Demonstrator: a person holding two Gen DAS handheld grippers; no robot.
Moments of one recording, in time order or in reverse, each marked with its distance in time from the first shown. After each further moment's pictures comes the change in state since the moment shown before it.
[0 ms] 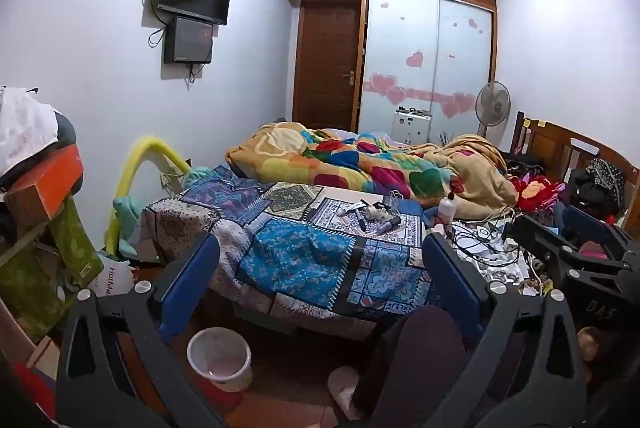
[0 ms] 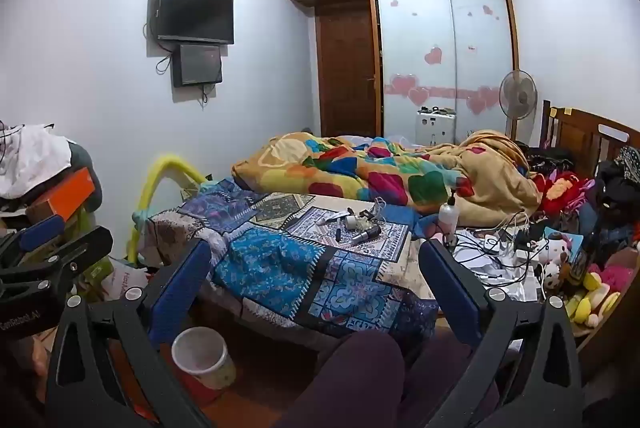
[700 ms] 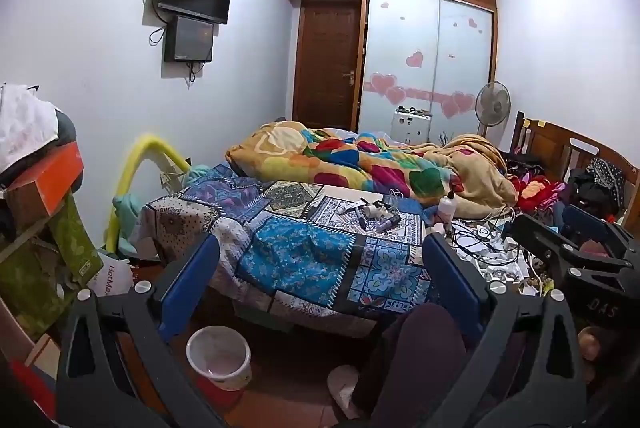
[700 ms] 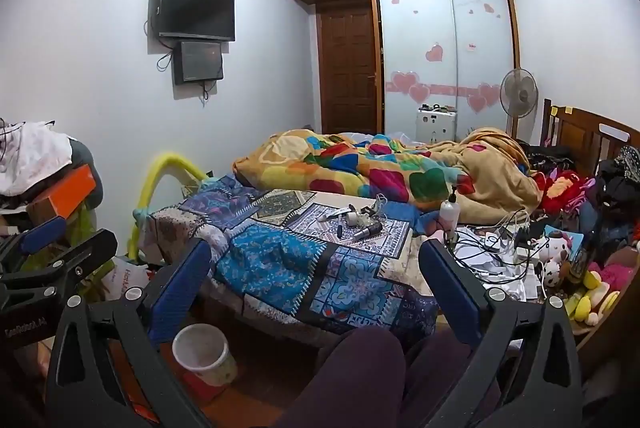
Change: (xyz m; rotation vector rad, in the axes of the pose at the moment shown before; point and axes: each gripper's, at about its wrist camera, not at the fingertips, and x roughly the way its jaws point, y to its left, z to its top) left arm 0.001 0.003 -0.002 0.008 0.002 -0.010; right arm -0.001 0.003 0.000 -0.007 0.006 0.003
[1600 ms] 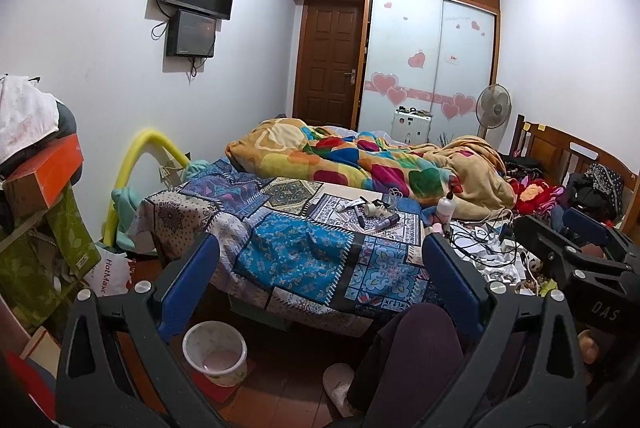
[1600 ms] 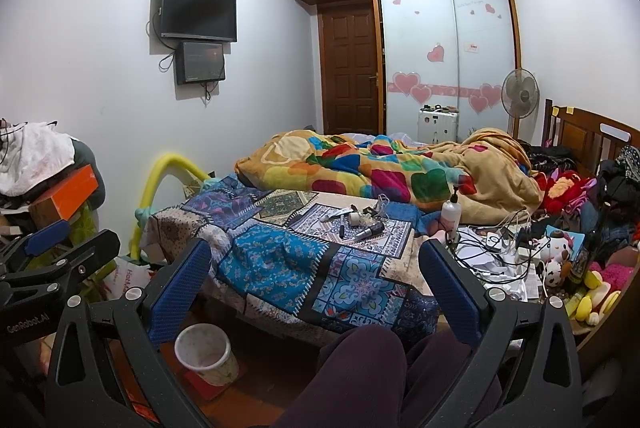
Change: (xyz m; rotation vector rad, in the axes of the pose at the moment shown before) left arm -0.001 0.001 -0.004 -0.012 0.002 -0.006; right arm -0.002 0.003 0.001 -0.002 -0.001 -0.002
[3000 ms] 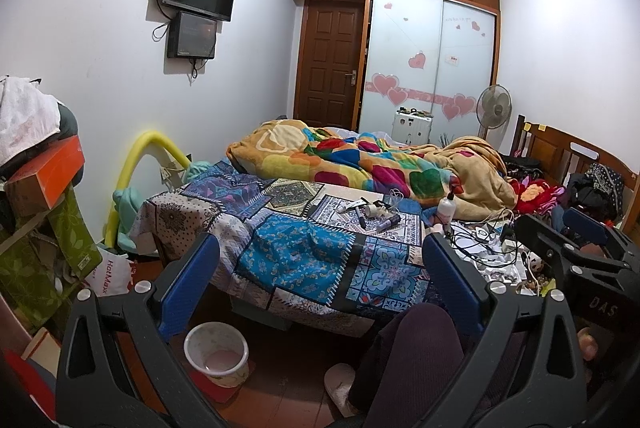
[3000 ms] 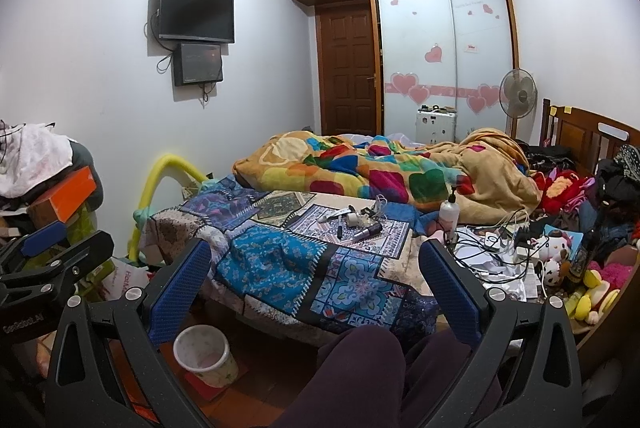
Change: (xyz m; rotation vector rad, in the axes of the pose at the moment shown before) left arm -0.003 -0.005 -0.002 0.003 -0.005 0.006; right arm 0.002 0.007 -0.004 0.001 -0.006 -0.009
